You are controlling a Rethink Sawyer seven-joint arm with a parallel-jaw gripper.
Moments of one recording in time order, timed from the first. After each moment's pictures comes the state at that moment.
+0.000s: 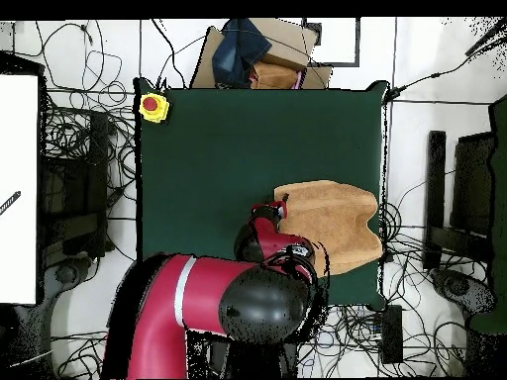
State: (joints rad) arm -0.08 0.03 -0.28 1.54 -0.02 -0.50 1.45
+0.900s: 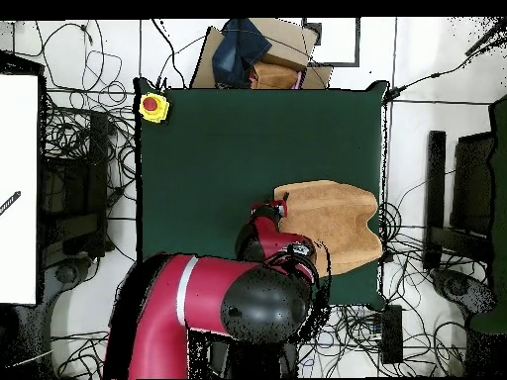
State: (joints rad) arm -0.08 0.03 -0.28 1.53 -0.04 -0.50 1.45
